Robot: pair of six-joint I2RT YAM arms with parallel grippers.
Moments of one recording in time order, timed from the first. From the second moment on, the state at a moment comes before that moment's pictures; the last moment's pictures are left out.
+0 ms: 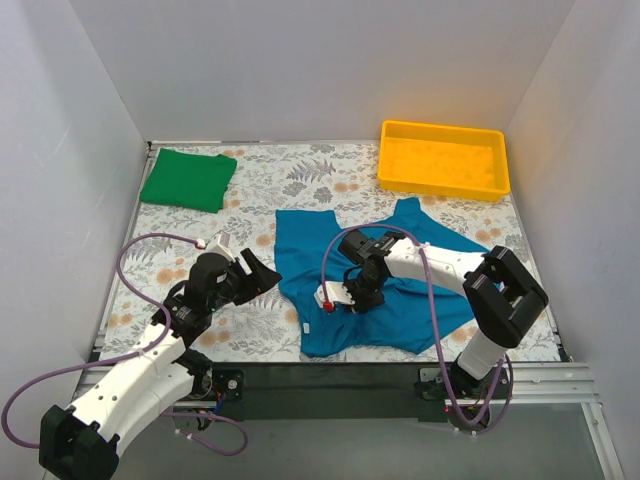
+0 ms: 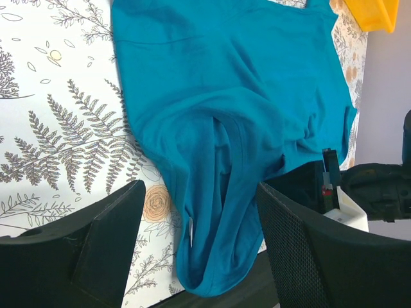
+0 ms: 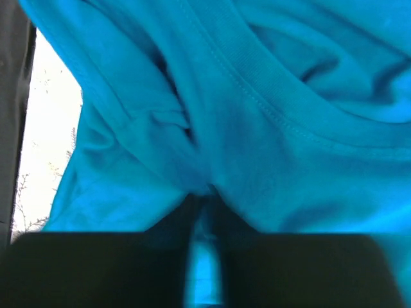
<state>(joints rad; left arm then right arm) -0.49 0.70 0.44 -0.30 0.07 -0.90 0.85 1.65 1.03 -0.84 -0.44 -1.18</state>
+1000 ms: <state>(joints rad) -0.47 0.94 0.46 -0.20 0.07 -0.86 0.63 1.51 1.33 -1.00 -0.59 -1.02</state>
